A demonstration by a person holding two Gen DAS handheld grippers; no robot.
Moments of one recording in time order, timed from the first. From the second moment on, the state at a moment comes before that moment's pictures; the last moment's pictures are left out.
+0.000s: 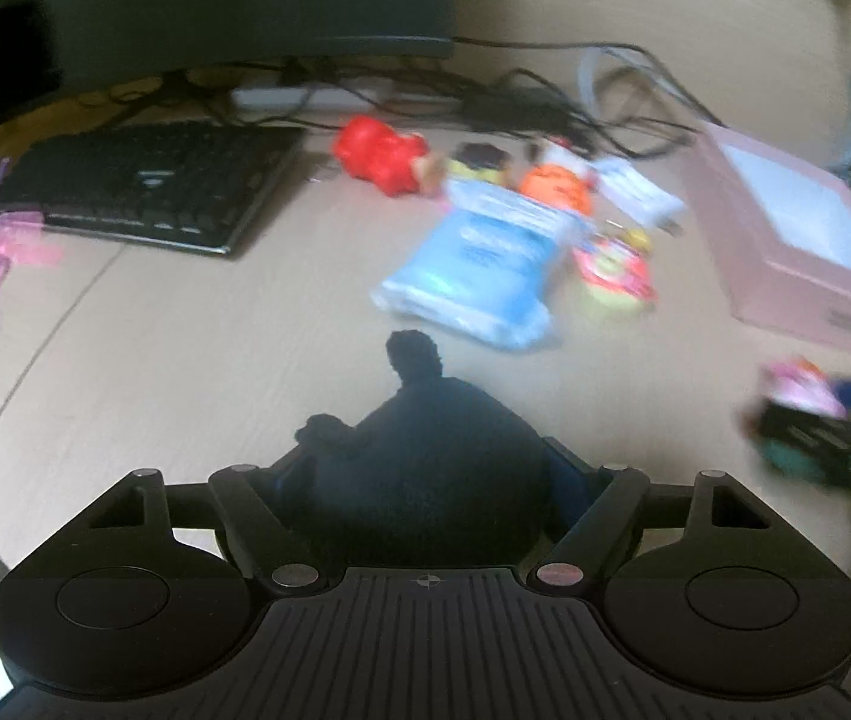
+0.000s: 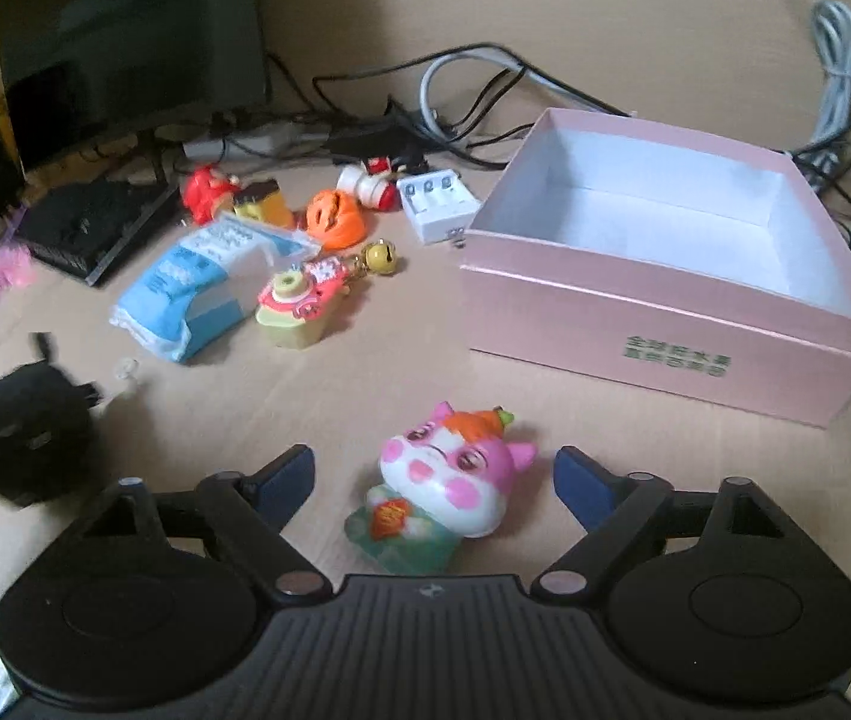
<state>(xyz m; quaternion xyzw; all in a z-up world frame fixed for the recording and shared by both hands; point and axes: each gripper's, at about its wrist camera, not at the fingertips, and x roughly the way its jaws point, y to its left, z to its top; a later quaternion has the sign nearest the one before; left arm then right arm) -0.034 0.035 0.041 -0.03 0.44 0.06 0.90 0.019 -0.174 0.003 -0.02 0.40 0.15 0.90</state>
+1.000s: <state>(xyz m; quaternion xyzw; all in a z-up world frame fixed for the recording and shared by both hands) 0.098 -0.124 0.108 0.00 0.34 -0.21 0.92 -0.073 -0.338 0.147 0.06 0.28 -0.04 0.96</state>
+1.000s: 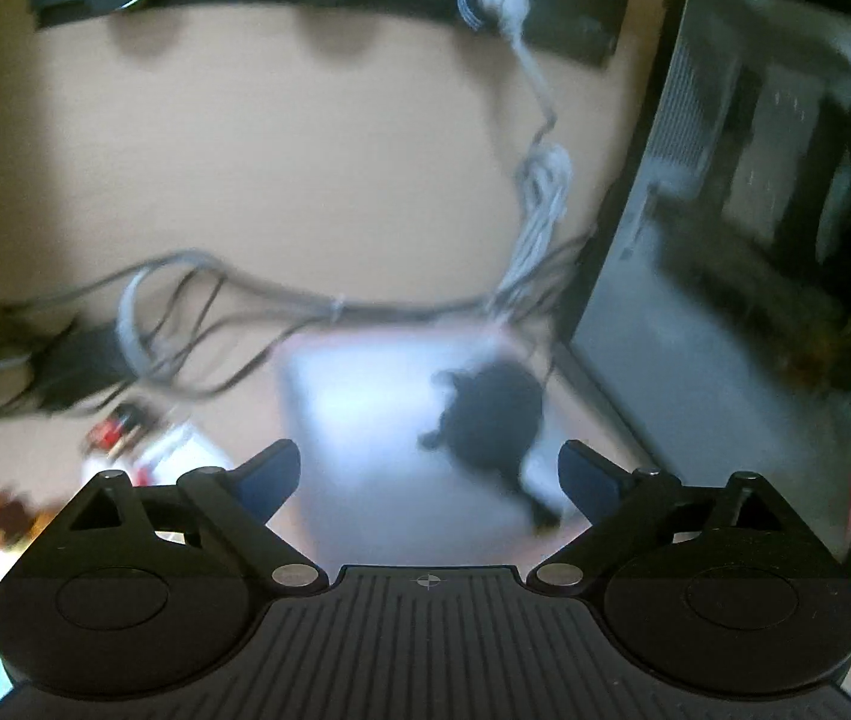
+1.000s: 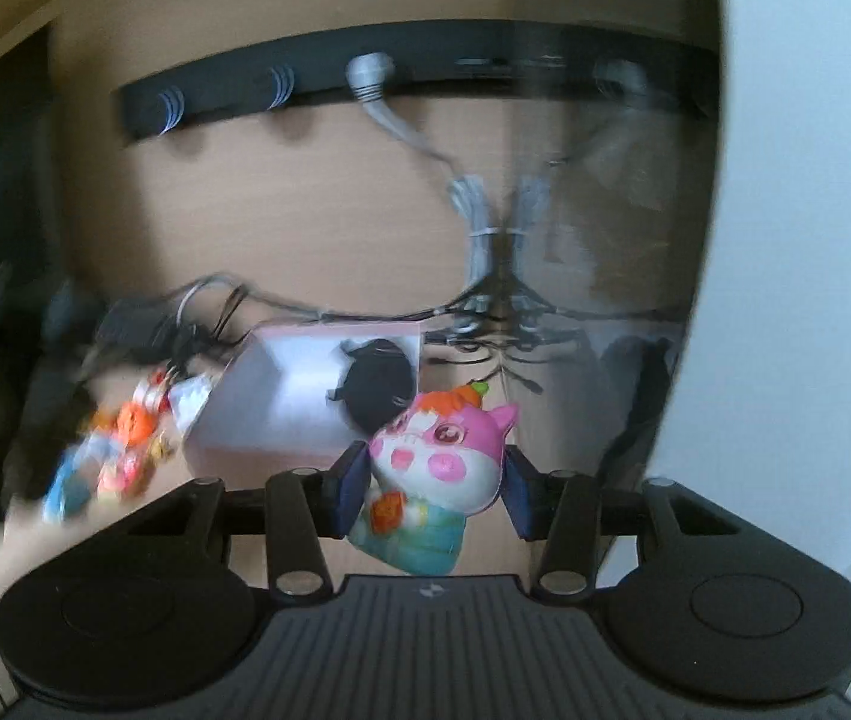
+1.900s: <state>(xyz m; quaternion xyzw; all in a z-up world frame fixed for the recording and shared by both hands) -0.016 -0.035 0.048 -0.01 0.45 -0.09 0.89 -0.013 -0.250 0.017 -0.13 0.39 0.09 0.91</state>
